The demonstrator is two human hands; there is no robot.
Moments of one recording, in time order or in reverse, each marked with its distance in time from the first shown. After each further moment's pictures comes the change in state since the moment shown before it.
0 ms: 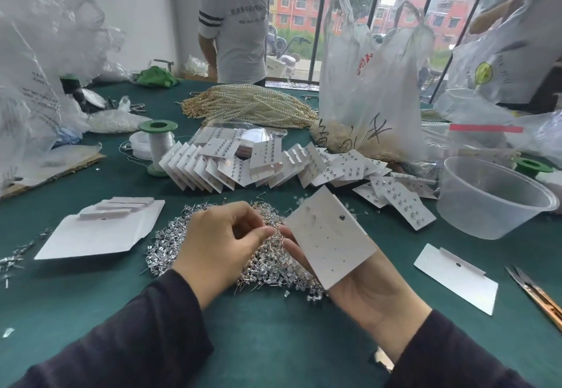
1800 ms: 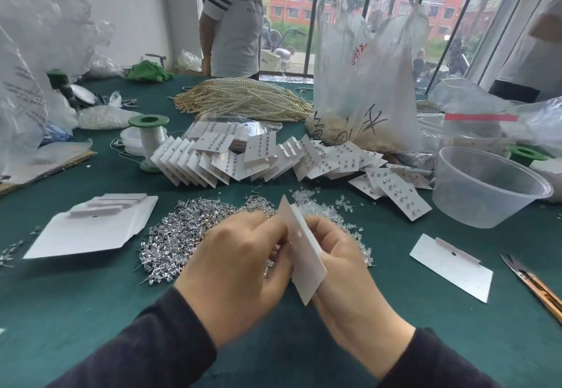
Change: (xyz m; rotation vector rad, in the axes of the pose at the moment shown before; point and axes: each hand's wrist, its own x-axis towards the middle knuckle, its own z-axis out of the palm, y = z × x) left_hand -0.026 0.029 -0.002 0.322 -0.127 0.377; right_hand -0.002 0.033 -0.004 -0.587 0.182 -0.261
